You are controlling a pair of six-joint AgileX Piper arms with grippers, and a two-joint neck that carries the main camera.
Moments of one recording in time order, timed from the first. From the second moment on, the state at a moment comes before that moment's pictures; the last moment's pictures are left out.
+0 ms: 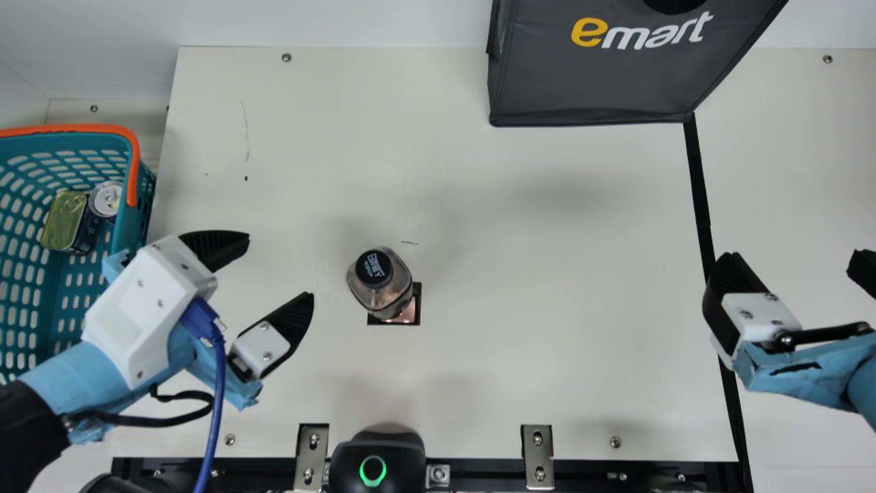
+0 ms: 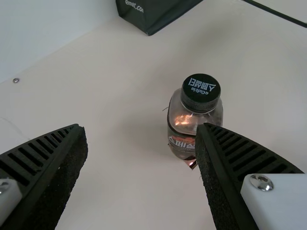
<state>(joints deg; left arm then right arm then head) -21.3 45.9 -39.3 -27.9 39.3 38.2 0.6 42.6 -69.8 -0.7 69.4 -2.2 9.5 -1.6</state>
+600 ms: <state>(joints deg) -30.9 53.3 -41.5 -28.0 32.7 37.3 0.6 42.6 -69.8 -0.7 69.4 -2.2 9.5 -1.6</state>
